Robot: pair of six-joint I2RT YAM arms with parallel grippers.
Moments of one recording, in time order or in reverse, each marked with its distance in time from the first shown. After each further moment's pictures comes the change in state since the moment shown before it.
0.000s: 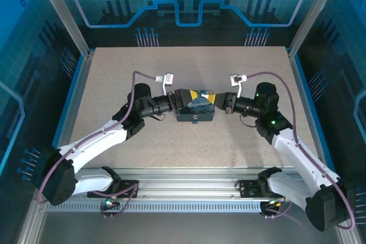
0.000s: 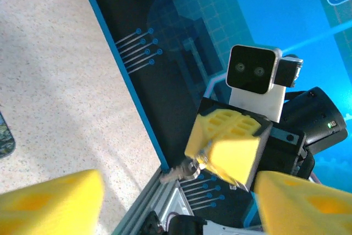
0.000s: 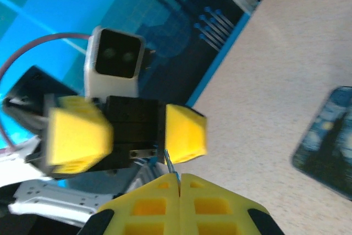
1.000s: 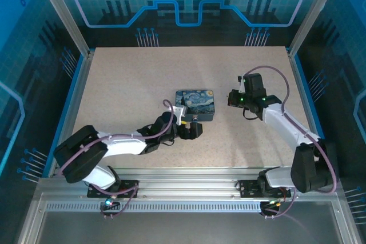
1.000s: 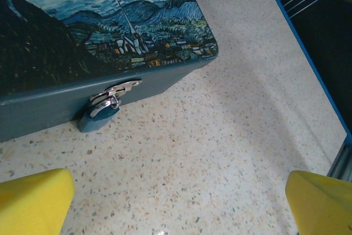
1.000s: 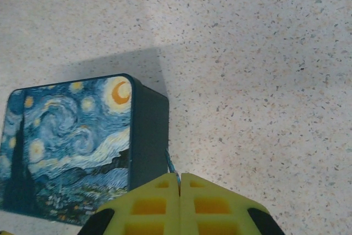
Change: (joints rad) left arm -0.230 0.298 -0.229 0.120 -0.478 0.338; right arm -0.077 0.371 0.176 -0.438 0.655 -0.298
